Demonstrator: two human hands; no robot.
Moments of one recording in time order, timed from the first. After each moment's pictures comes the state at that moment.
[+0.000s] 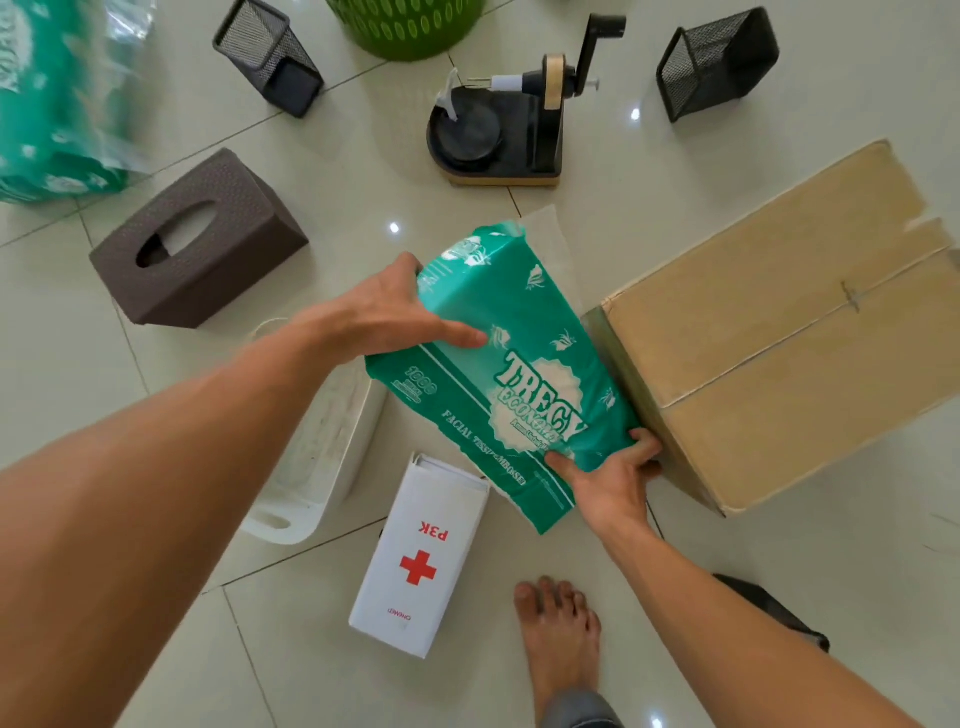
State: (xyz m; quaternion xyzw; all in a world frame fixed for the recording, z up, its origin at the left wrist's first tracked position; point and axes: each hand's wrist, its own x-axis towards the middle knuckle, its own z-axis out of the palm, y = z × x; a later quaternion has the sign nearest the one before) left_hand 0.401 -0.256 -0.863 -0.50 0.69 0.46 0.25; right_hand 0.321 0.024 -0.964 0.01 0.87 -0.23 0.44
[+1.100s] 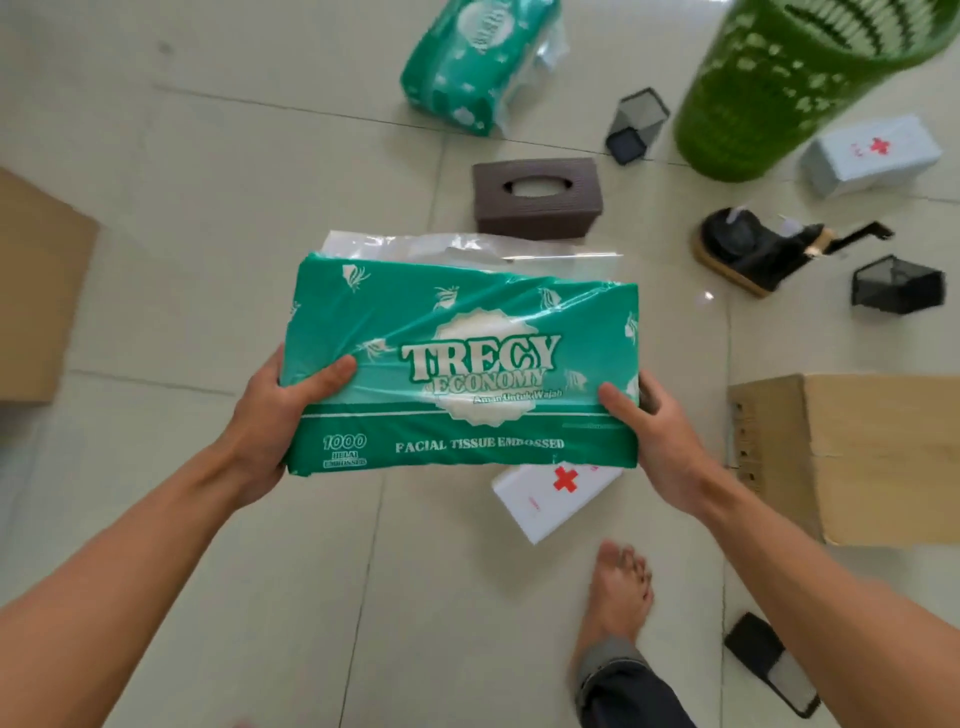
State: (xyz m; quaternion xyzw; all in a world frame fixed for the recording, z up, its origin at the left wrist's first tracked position) left_hand 0.870 -0.088 -0.708 -0.62 0.31 0.65 -0.30; right_hand 0.505 -0.045 -0.764 -0.26 0.62 -0.33 0.67
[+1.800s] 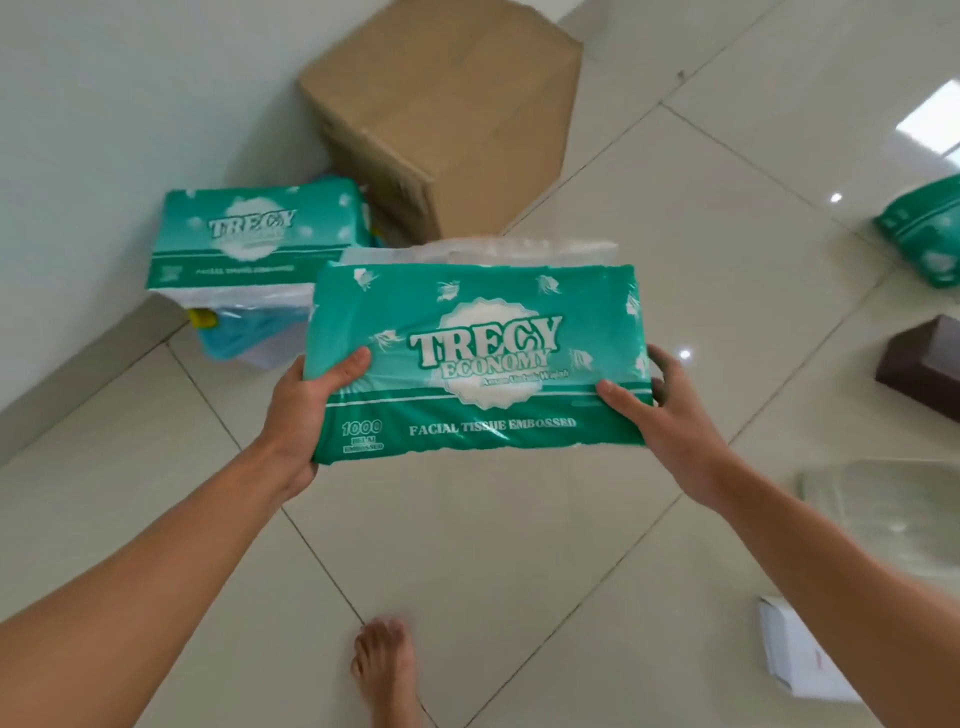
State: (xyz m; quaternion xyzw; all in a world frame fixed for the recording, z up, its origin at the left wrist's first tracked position) left_hand 1.250 0.151 -0.680 -0.69 0.03 0.45 -0.57; right_hand 0.967 -0.040 -0.724 -0.50 0.49 -0.12 0.70
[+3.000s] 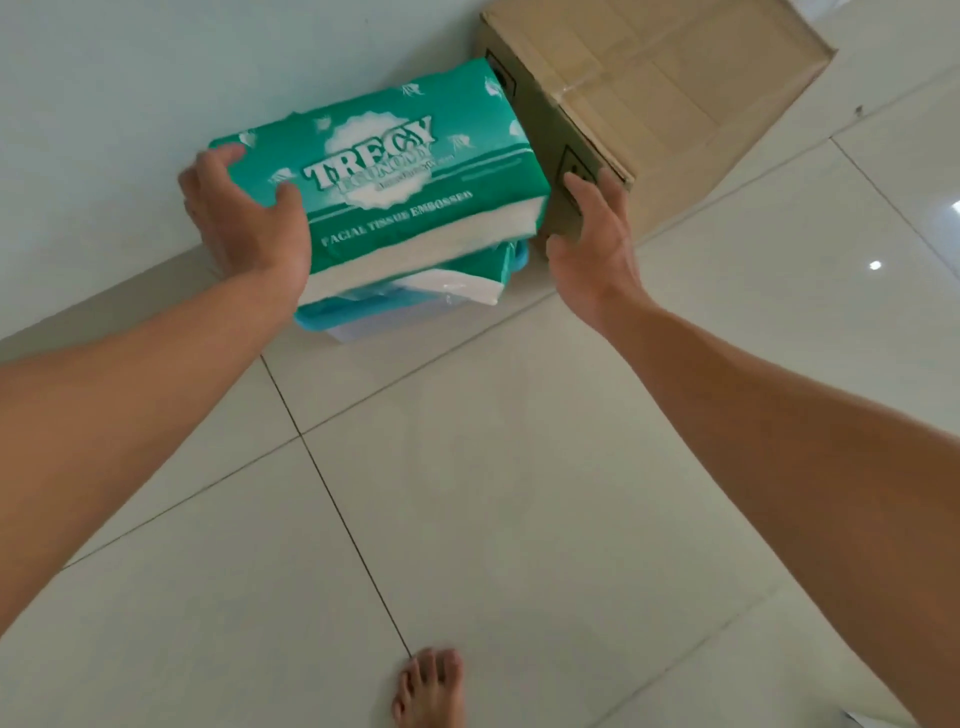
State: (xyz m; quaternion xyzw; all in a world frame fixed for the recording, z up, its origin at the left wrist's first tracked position) left_hand 1.526 0.155 -0.728 -0.90 0.04 -0.03 -0.42; right_hand 1.330 -0.037 -0.741 -0.81 0.42 -0.11 0.40
